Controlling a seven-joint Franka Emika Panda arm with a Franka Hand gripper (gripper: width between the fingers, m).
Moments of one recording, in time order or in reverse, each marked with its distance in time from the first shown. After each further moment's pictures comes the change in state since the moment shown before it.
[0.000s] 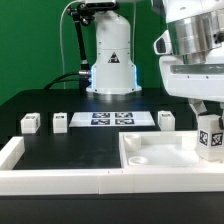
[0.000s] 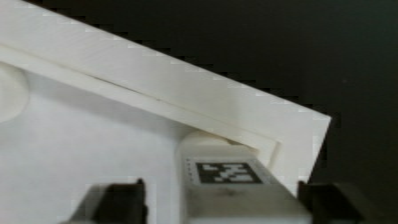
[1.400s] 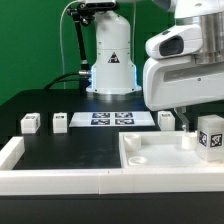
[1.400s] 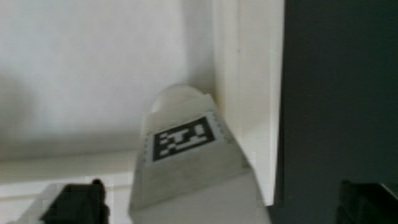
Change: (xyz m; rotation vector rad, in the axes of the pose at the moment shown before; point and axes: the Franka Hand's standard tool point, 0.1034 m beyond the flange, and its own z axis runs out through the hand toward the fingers) arm 0.010 -0.010 -0.002 -0.100 -0.031 -1.208
